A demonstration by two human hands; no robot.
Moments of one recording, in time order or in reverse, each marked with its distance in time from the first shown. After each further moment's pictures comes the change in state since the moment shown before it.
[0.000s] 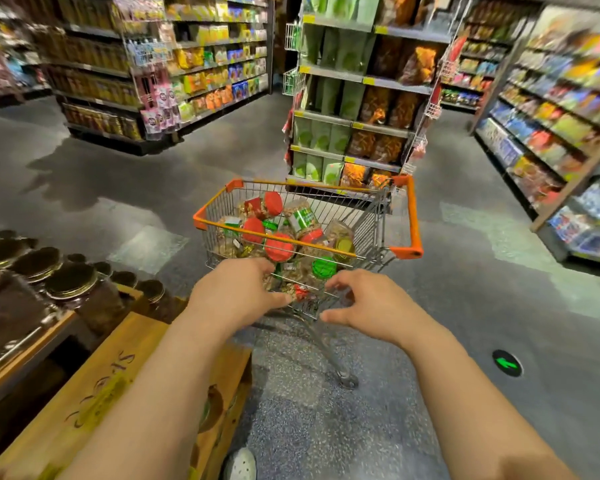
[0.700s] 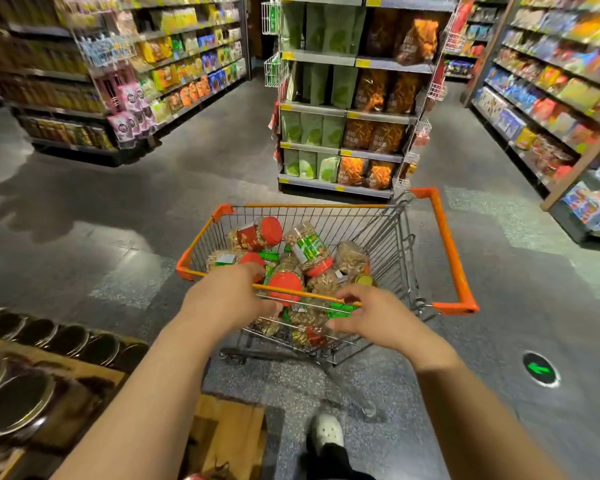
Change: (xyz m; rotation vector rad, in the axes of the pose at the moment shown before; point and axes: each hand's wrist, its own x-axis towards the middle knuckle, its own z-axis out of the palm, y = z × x) left_hand 0.256 -0.037 -0.055 0.072 -0.071 0.040; right_hand 0.242 0.047 -0.011 0.287 -0.049 0.158
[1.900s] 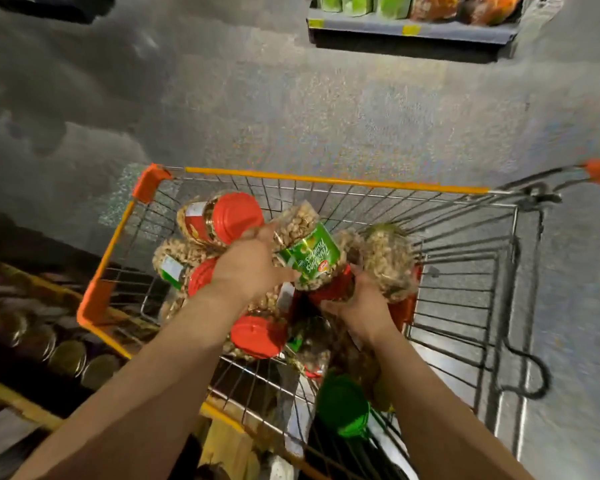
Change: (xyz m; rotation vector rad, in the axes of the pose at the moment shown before) left_hand 0.507 0.040 0.159 -0.026 -0.323 -0.209; right_hand 0.453 0.216 0.066 0.451 -0.211 0.373
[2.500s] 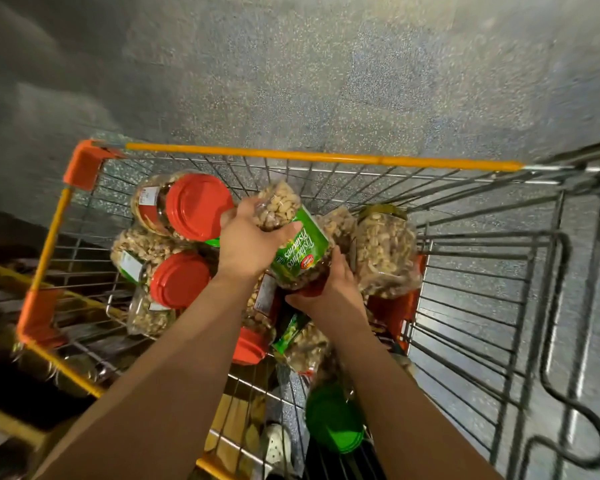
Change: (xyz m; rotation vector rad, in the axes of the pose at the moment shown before) left_hand 0.091 0.007 0.064 -0.408 0.244 -0.218; right_hand 0.040 -0.001 0.028 -0.053 -0.031 0.016
